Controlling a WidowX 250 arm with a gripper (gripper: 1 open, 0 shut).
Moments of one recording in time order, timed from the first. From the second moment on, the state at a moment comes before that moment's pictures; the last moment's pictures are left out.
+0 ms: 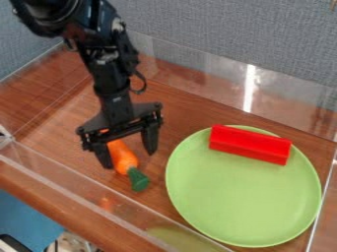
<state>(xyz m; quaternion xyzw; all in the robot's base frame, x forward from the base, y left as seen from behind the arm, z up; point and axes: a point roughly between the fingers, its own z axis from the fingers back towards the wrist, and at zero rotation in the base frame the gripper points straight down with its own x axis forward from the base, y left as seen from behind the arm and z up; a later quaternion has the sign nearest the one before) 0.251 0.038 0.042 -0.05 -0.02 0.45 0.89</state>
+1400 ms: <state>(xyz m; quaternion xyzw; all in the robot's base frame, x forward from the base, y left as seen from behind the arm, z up) 0.267 0.034 0.040 -0.01 -0.03 0.47 0.88</state>
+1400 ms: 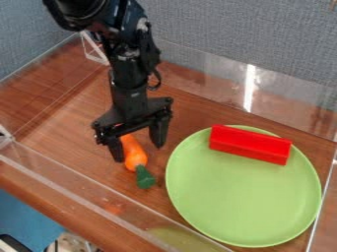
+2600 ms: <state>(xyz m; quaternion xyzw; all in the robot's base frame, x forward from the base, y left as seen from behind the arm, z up) 0.275 -0.042 0.066 -0.02 -0.04 0.35 0.94</state>
